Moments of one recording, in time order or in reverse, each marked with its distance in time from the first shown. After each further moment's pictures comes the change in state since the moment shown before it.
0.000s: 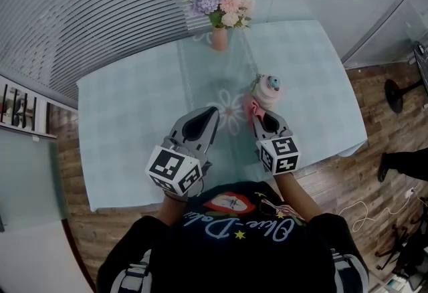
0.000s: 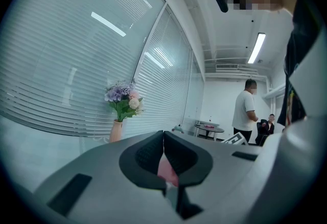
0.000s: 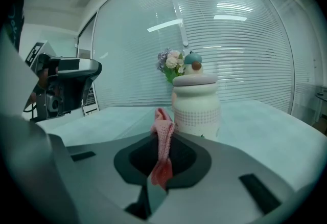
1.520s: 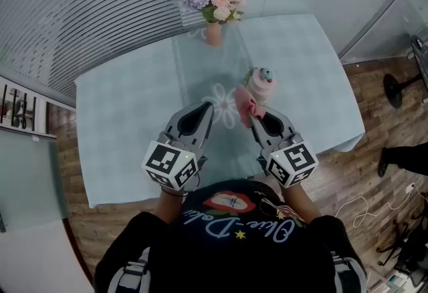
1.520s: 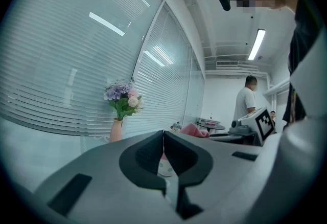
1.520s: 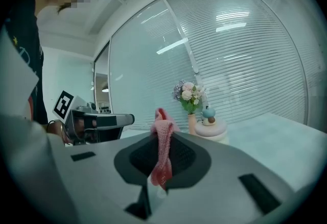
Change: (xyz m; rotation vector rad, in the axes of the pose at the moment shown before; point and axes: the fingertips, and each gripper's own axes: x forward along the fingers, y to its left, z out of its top) left arm 0.000 -0.007 -0.005 0.017 0.024 0.014; right arm -0.065 0.038 0.073 0.040 -0.210 0.175
